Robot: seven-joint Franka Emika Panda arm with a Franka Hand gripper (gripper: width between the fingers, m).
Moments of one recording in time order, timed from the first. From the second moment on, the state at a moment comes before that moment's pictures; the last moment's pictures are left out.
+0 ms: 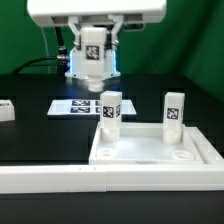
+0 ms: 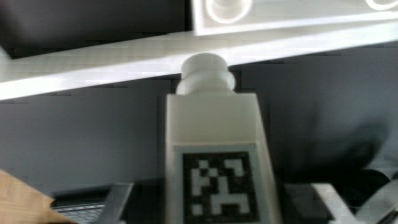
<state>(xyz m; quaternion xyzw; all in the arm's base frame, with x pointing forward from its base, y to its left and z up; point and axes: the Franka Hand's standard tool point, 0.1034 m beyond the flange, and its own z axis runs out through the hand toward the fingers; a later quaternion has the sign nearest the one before) 0.616 0.006 0.162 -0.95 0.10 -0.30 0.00</state>
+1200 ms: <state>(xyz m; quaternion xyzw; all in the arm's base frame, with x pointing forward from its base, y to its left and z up) 0.655 0.072 0.118 -0.95 0.03 -0.31 -0.03</state>
